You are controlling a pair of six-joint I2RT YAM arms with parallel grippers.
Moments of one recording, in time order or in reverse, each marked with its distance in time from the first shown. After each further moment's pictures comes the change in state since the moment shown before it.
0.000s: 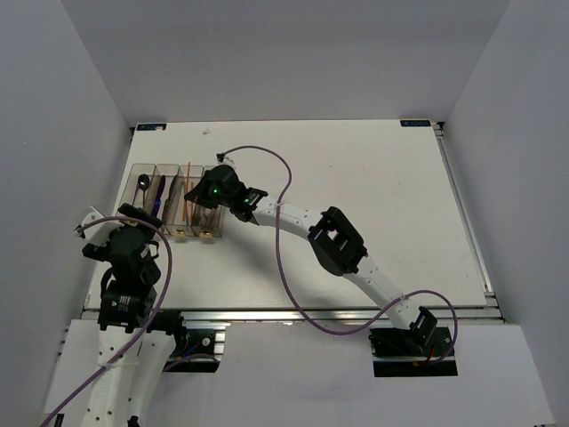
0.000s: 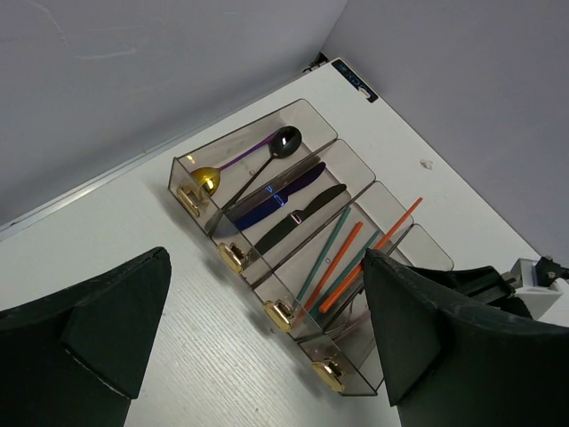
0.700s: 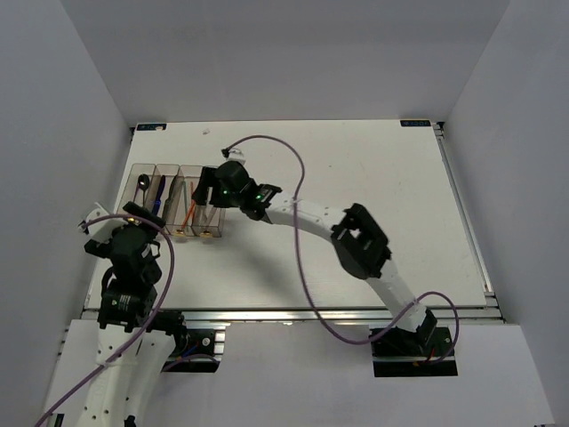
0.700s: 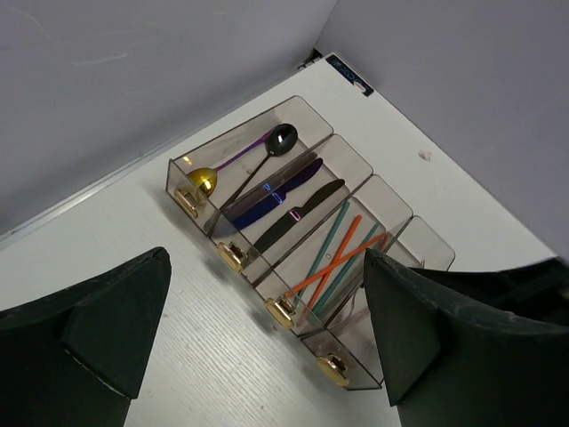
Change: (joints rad) left arm -0.036 -0.014 0.000 -0.006 -0.024 0.019; right arm 0.012 -0.154 -0.133 -0.109 0.090 -0.200
